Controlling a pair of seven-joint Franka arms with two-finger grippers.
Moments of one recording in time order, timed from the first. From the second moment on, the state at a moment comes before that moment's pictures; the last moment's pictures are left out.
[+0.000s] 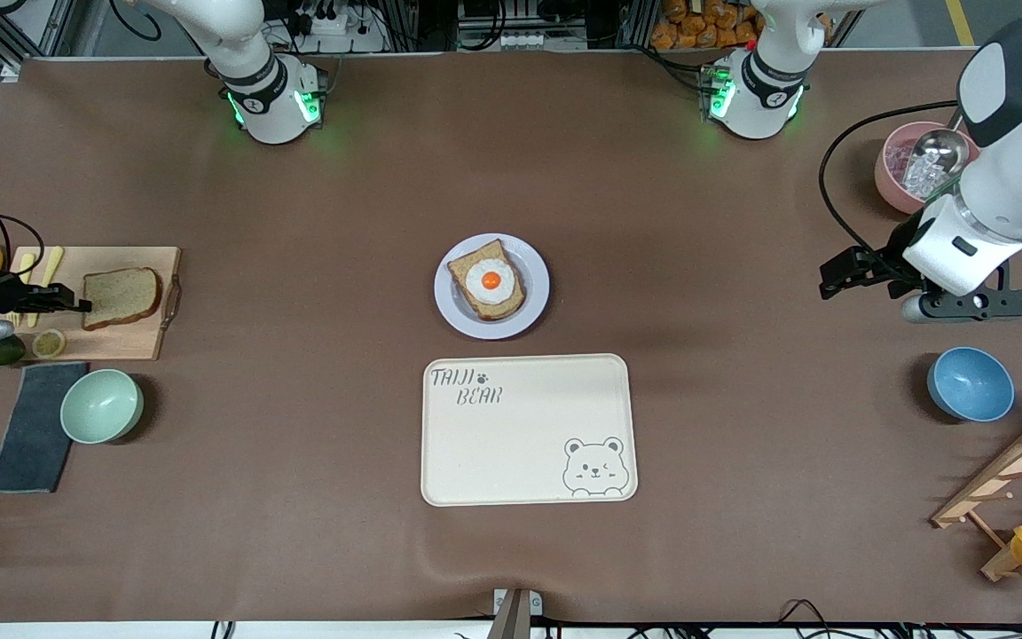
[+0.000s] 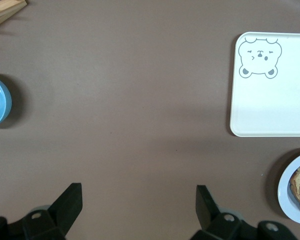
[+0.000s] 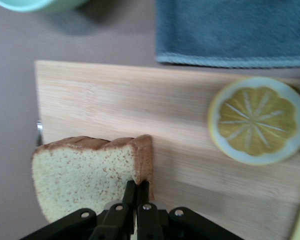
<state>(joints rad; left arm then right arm) 0.06 0.05 -0.19 -1.76 -0.06 1.84 -0.15 -0.72 0.59 0.06 -1.79 0.20 2.01 -0.88</state>
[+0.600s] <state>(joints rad) 0.07 0.05 -0.19 -1.76 -0.10 1.86 -0.15 -0.69 0.57 0.09 -1.67 0.27 1.71 -0.73</state>
